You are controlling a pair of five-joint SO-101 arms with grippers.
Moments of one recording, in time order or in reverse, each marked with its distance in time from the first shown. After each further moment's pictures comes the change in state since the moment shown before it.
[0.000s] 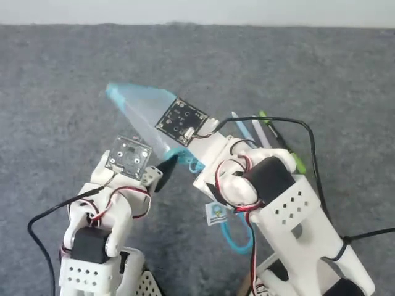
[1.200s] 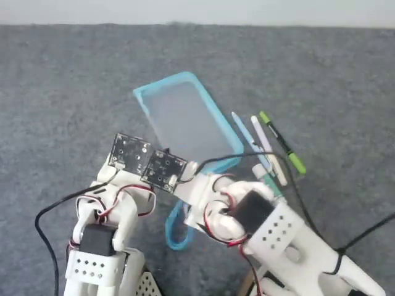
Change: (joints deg) left arm 1.1 0.5 7.3 -7.6 5.2; right arm -10.5 -9.3 26.4 -13.9 -1.8
